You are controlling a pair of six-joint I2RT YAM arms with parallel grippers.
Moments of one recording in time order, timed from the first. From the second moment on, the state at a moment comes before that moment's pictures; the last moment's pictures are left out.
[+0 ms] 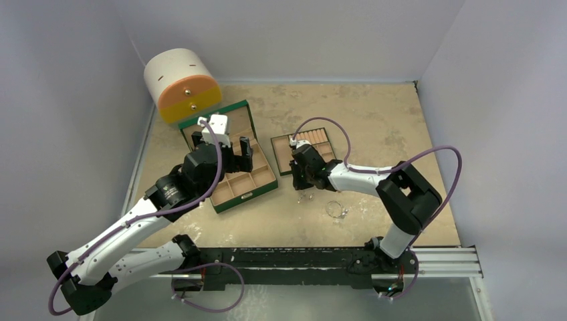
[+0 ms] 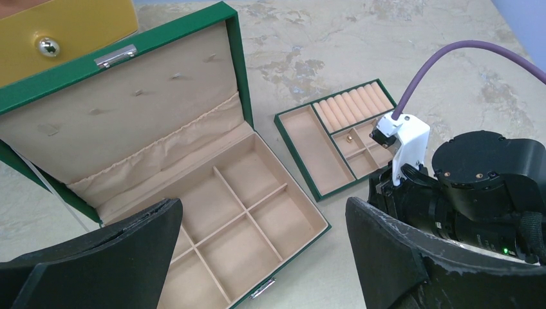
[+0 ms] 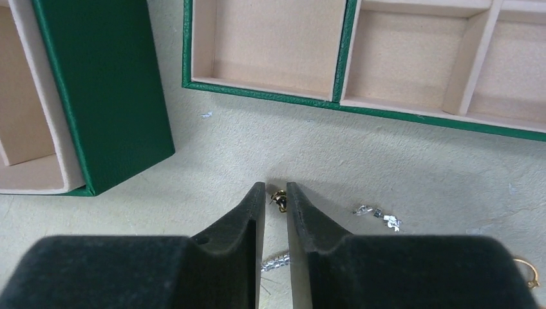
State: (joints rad) left arm -0.82 0.87 0.96 -0.44 -0.56 -0.34; right arm 0.78 1.70 0.91 -0.15 0.09 0.45
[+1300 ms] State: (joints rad) left arm -0.82 0.87 0.96 -0.44 -0.55 -0.34; right arm 0.79 1.58 0.93 -0.21 0.17 0.47
